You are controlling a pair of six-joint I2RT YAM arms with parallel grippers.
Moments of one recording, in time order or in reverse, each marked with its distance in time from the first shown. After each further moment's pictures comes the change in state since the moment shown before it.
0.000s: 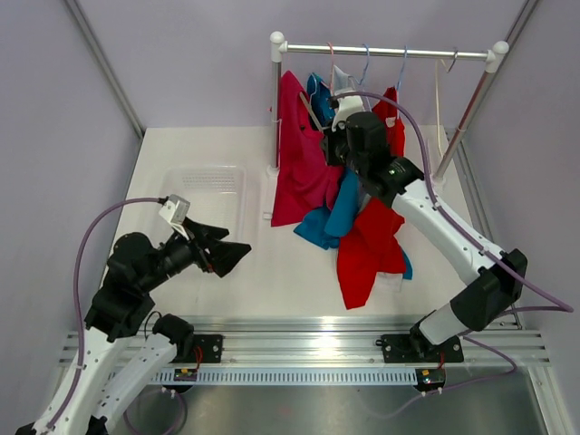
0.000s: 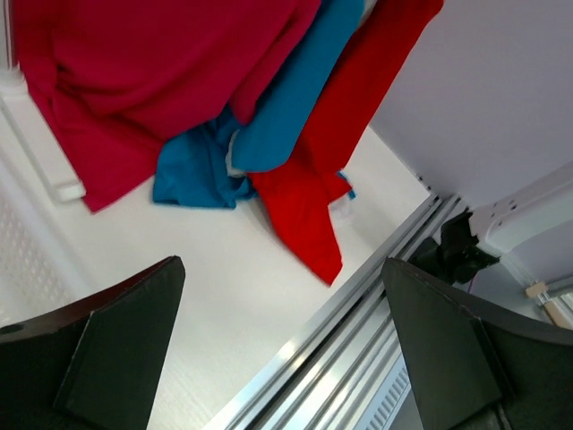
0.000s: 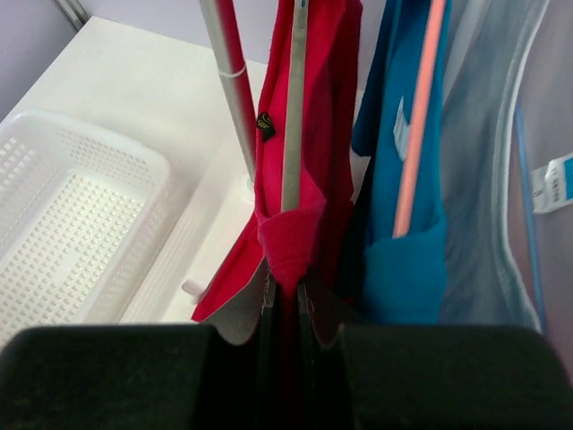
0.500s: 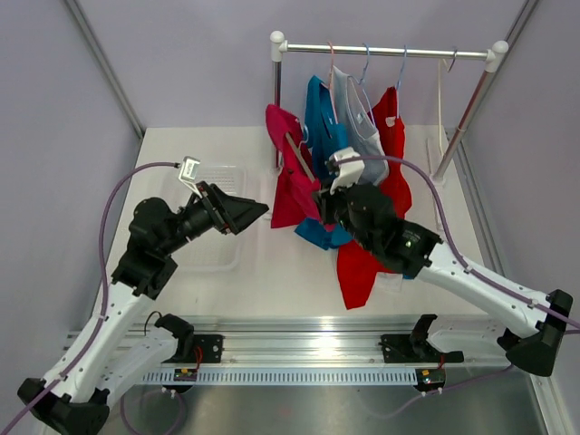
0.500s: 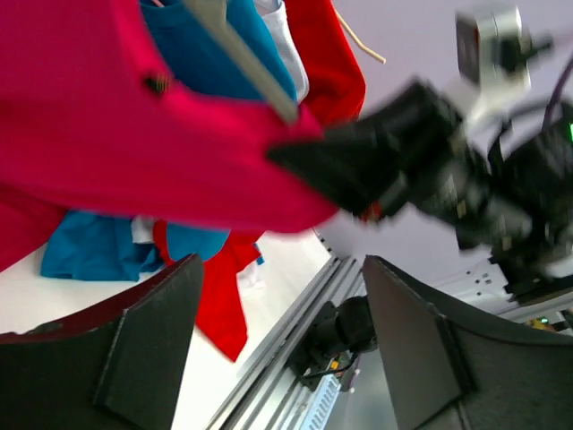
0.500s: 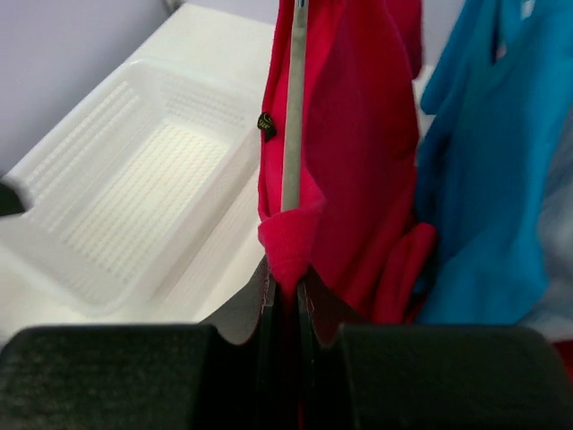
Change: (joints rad) left arm -0.004 0.283 0.057 0.398 0.062 -0.335; right arm 0.332 -0.381 -0.407 0.105 0.254 0.083
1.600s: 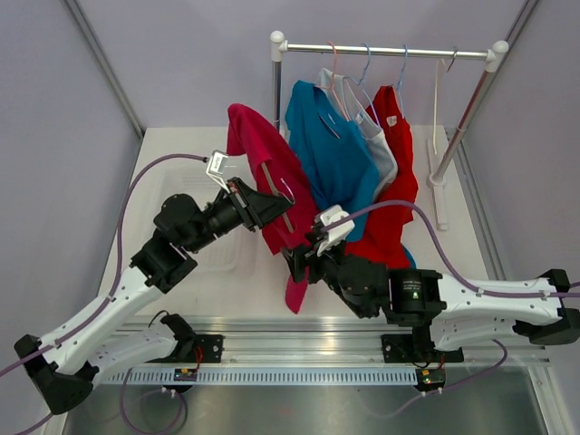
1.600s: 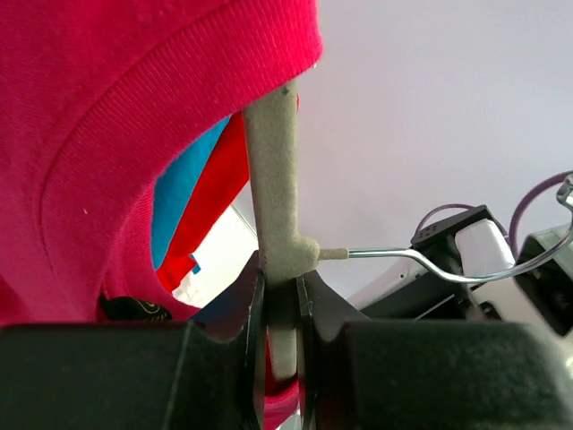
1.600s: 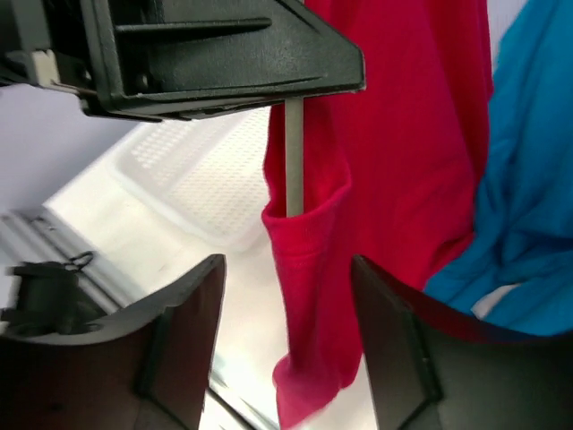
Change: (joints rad) left arm -0.306 0.157 0.095 0.126 -0.248 -0.076; right arm 0.583 -0.082 -0.068 0.001 0.443 0.087
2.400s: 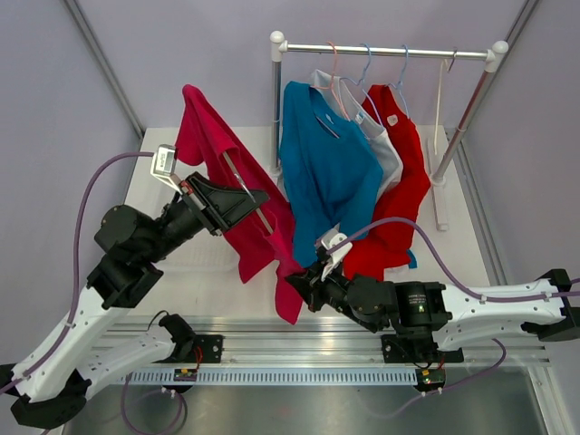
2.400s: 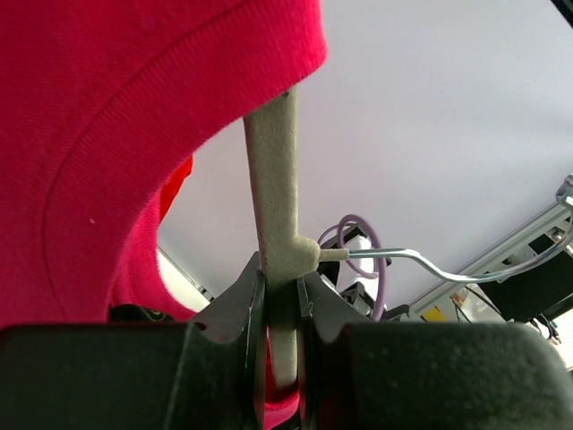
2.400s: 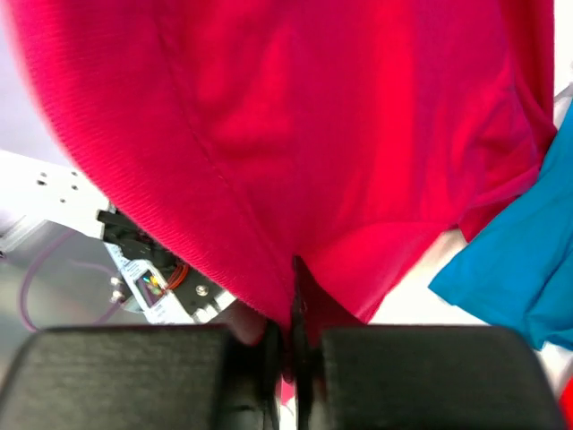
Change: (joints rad) left arm 0.001 -0.144 0.148 -0.083 0.026 -0.071; right arm 0.081 -0.102 -0.167 0.053 -0.189 0.121
